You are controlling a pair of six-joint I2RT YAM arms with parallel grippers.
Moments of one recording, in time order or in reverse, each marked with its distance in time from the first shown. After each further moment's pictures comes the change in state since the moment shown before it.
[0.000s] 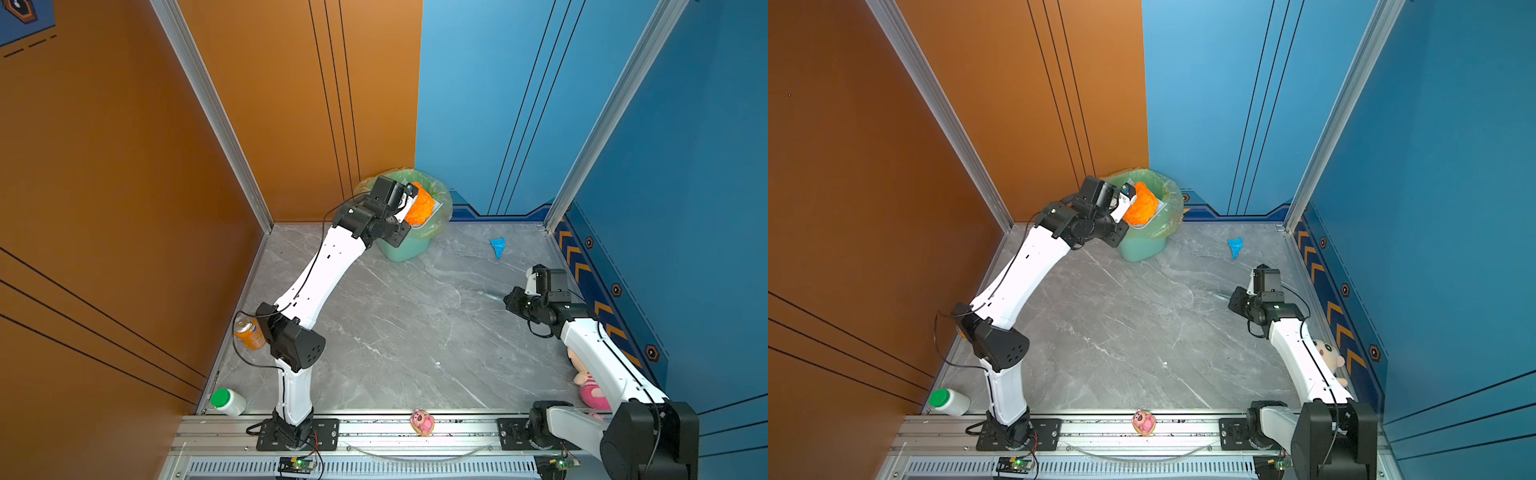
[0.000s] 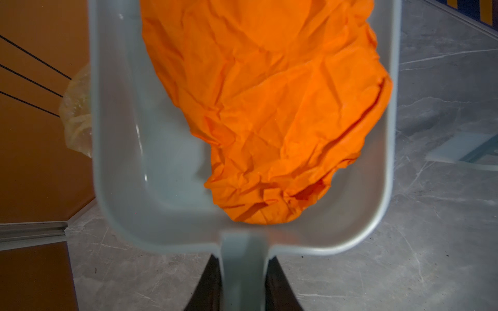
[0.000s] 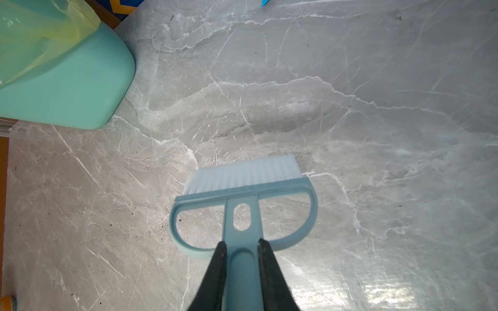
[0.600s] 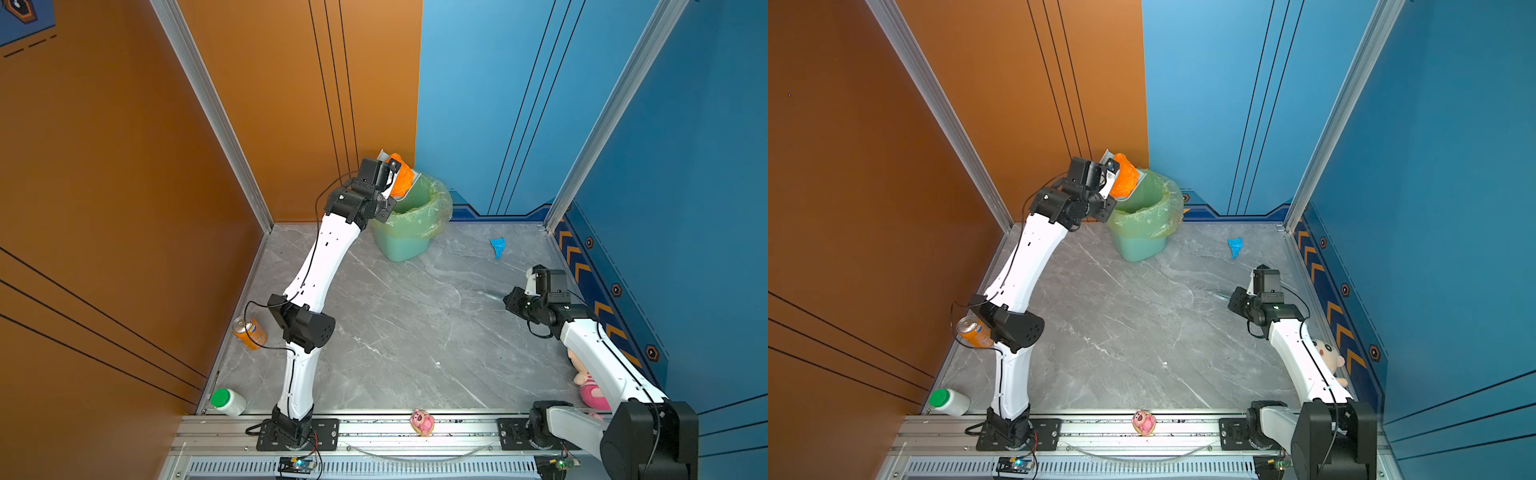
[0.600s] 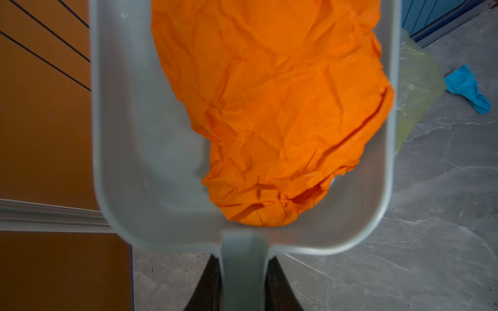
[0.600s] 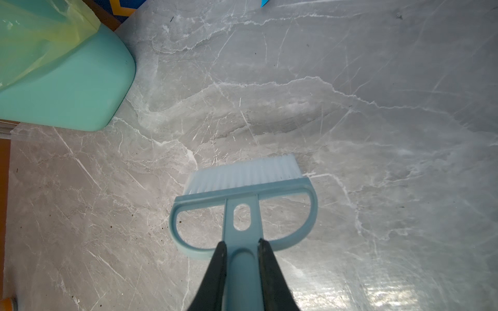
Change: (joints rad) left arm 0.103 0.201 0.333 -0.001 -0.155 0.063; right arm 0.000 0.000 -0.010 0.016 0.000 0.008
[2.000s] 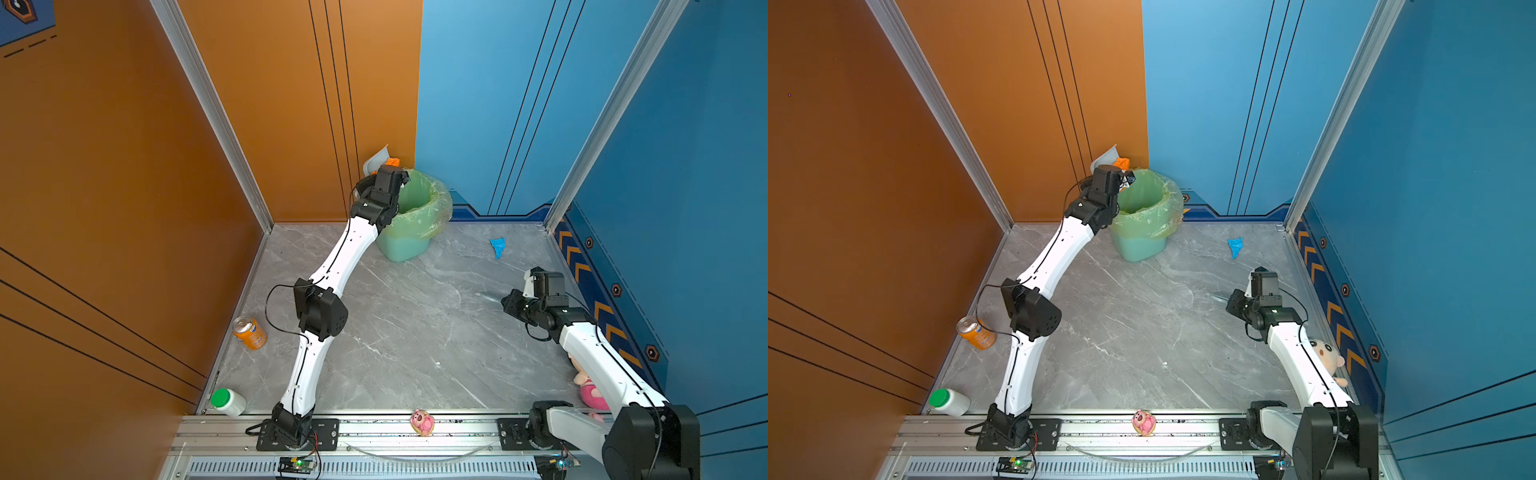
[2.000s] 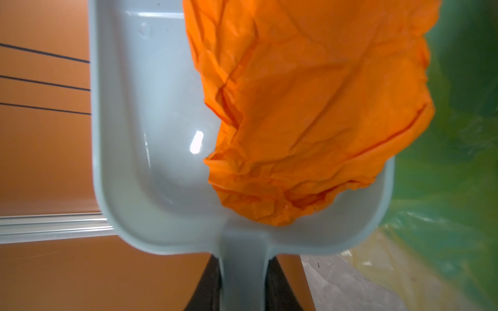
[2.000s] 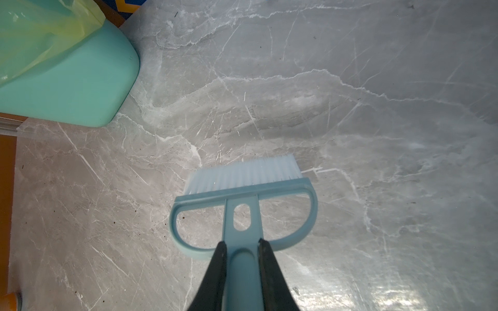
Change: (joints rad) left arm -0.015 0.171 -0.084 0.510 -0.543 0.824; right arm 0.024 -0.022 -0.031 0.021 0.000 0.019
